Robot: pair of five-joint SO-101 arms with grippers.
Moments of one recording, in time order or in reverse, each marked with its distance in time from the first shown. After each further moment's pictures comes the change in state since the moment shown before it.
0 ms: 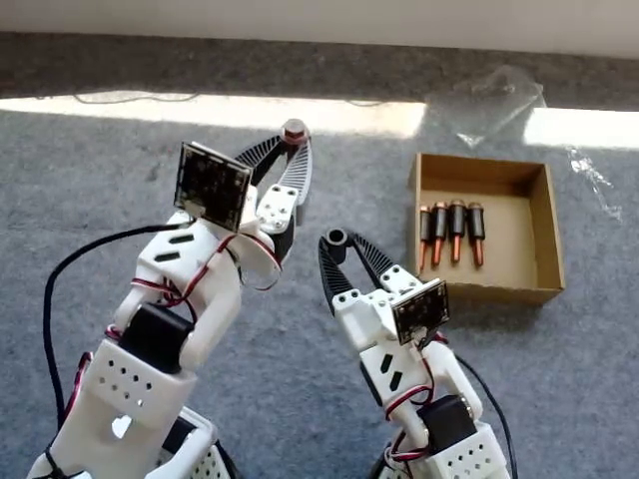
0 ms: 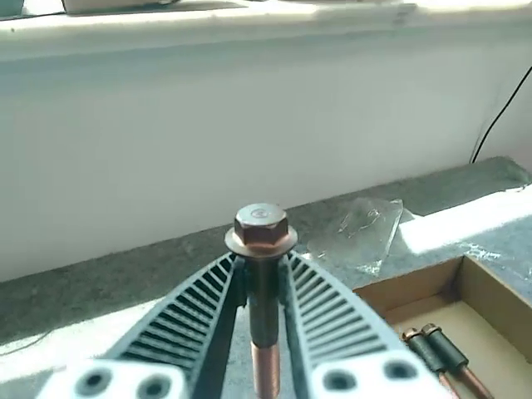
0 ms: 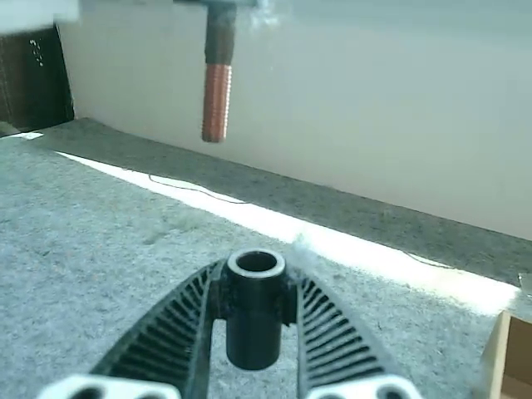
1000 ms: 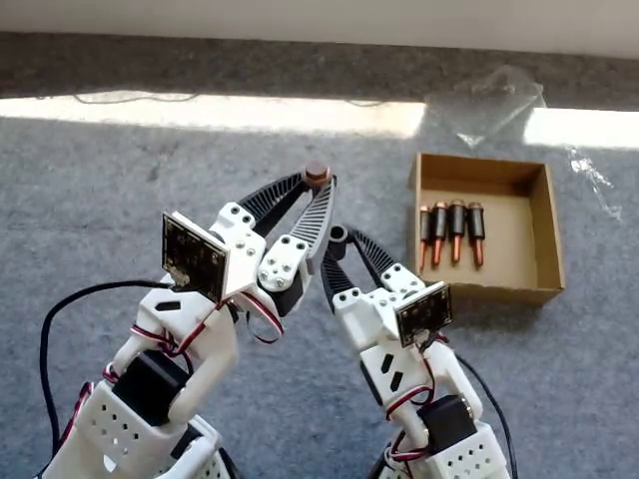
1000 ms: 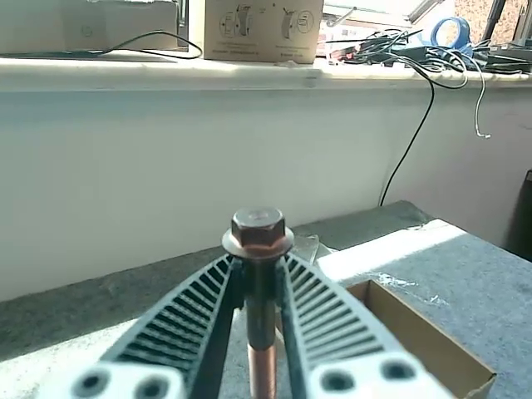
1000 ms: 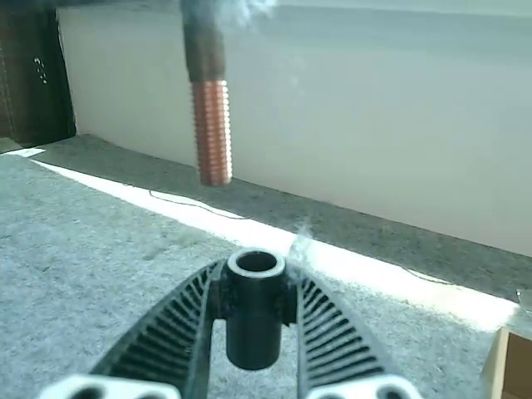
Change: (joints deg) left arm 8.8 -15.2 11.1 -3.7 3.4; right arm 0.0 0.0 0.0 -2.3 0.0
